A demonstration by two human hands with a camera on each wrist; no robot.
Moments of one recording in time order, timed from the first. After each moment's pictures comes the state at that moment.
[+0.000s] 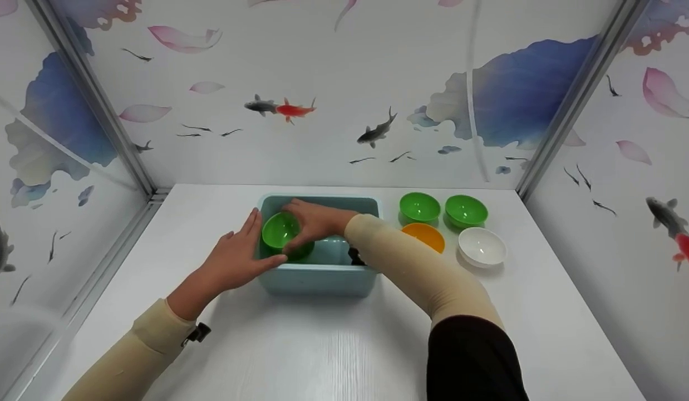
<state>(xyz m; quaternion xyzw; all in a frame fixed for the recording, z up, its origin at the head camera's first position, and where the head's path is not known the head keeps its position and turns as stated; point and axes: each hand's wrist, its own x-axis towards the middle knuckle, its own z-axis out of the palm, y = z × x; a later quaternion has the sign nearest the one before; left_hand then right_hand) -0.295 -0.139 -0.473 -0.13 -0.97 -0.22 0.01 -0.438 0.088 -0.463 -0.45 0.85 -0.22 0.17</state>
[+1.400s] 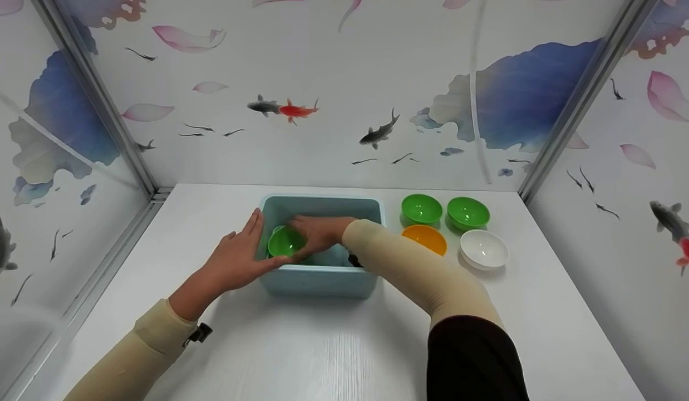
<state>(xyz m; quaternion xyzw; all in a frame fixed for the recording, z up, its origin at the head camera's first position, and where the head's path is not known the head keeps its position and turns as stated) -0.295 -0.140 -0.476 -0.13 -0.97 -0.20 0.02 -0.436 0.084 -0.483 -0.45 0.86 -0.10 0.20</state>
